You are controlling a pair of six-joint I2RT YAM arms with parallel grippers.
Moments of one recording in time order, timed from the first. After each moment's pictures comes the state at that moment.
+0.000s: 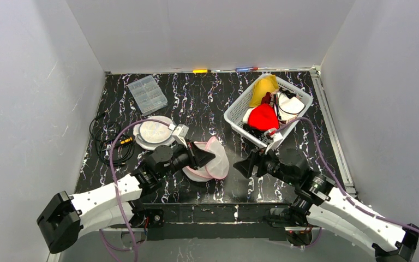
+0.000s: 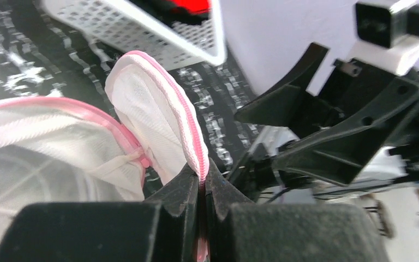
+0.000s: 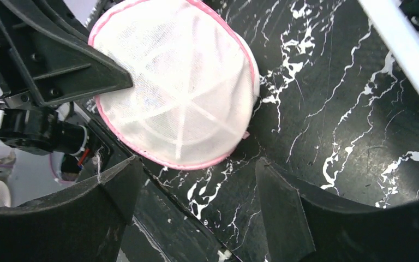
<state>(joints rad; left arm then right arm) -0.89 0.92 0.39 0.36 0.08 -0.76 0.91 0.56 0.48 -0.27 0.01 0.59</state>
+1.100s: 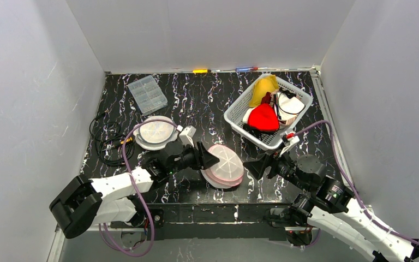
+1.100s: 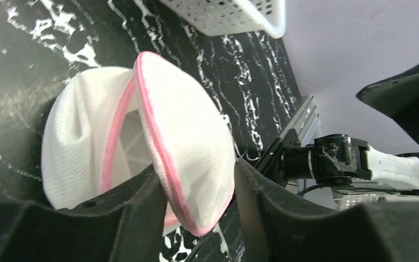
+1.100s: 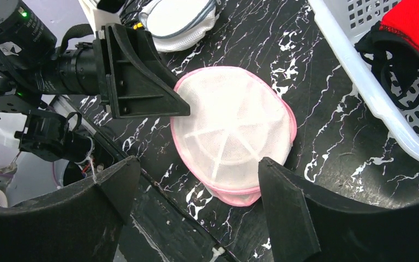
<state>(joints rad) -0.83 1.15 0.40 0.45 0.17 -0.83 0.91 0.35 0.54 -0.42 0.06 0.54</state>
